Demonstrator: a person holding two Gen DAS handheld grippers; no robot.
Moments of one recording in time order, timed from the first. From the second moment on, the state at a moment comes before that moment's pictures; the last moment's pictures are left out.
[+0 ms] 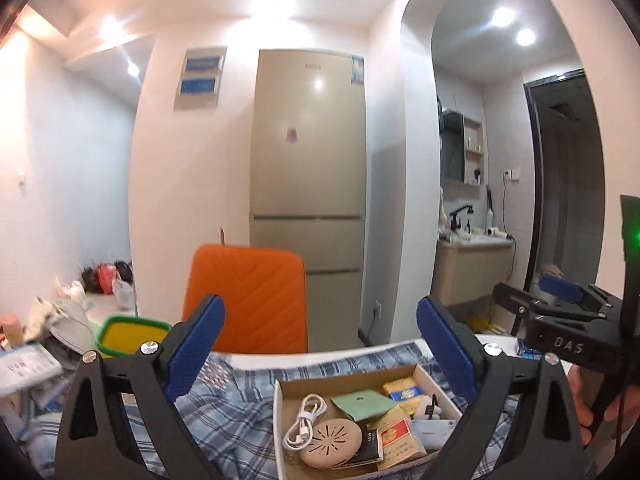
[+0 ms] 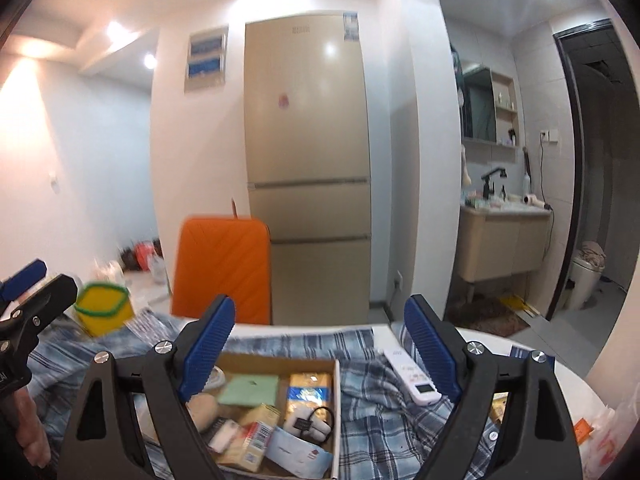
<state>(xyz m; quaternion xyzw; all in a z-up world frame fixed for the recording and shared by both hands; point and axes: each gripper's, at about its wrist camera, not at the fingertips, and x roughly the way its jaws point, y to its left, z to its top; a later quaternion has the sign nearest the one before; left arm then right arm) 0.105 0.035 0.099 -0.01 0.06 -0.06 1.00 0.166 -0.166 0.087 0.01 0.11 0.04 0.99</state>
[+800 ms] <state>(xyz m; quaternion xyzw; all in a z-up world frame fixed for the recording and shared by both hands) 0.008 0.028 0.073 0.00 -0.01 -0.05 1.00 0.010 -0.164 0.096 -0.03 -0.02 0.06 1.00</state>
